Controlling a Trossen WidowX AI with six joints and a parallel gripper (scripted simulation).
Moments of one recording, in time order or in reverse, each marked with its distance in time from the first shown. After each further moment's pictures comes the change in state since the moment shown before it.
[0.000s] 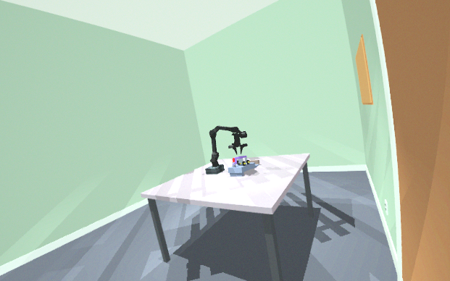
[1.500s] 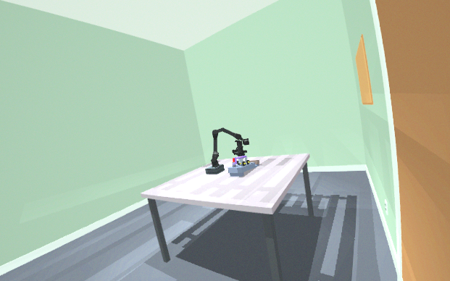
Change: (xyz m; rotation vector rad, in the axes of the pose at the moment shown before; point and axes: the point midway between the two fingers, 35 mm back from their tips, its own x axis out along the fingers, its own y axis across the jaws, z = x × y) arm 0.062 -0.047 0.103 -0.781 -0.100 -0.076
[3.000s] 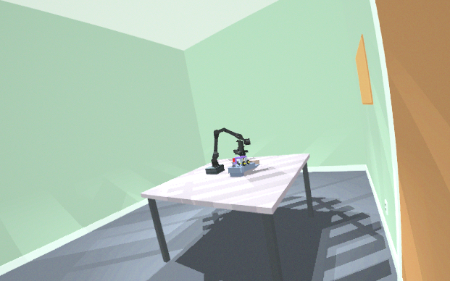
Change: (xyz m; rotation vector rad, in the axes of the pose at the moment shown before) arm 0.000 -0.024 0.000 0.002 -0.001 -0.001
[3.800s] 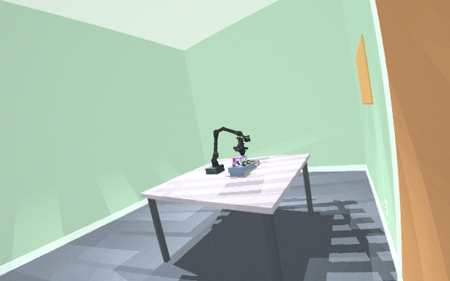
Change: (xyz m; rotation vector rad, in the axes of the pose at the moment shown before) arm -0.032 -0.008 0.000 0.001 0.003 -0.003
